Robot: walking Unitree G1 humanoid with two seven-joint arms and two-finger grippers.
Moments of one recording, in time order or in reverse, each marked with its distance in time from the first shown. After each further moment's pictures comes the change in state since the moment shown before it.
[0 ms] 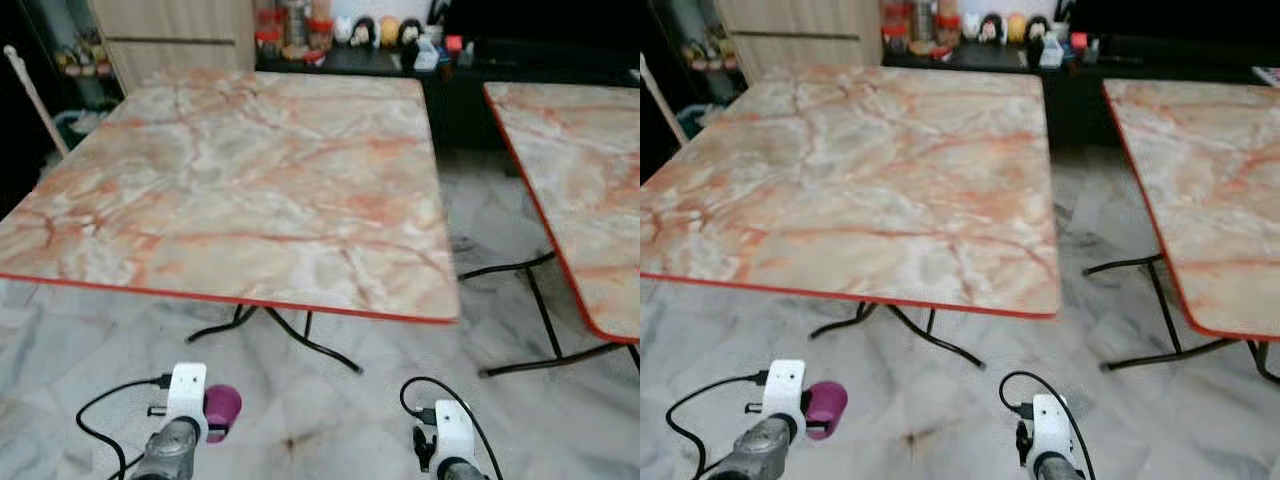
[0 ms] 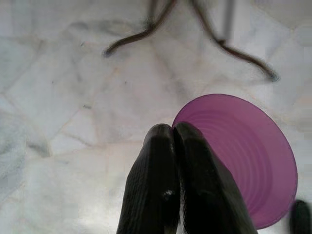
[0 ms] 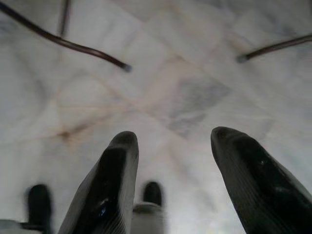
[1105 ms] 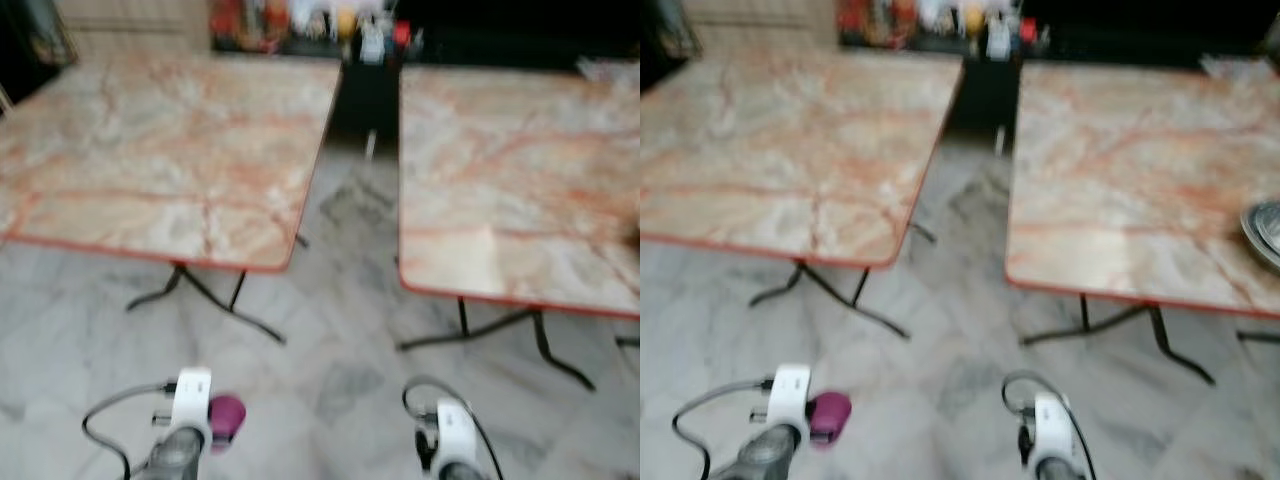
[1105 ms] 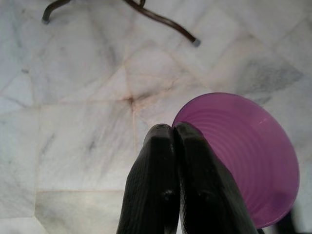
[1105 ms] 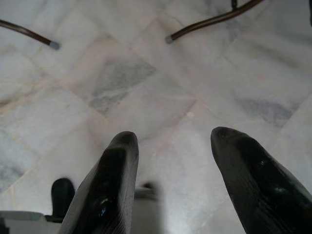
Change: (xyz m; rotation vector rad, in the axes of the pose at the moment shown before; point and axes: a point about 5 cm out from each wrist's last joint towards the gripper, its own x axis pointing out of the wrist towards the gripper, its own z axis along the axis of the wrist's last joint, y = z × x) left arm -0.001 0.002 -0.004 0.016 0.010 0.001; right arm 0.001 0.008 0.003 0.013 -0.006 0.013
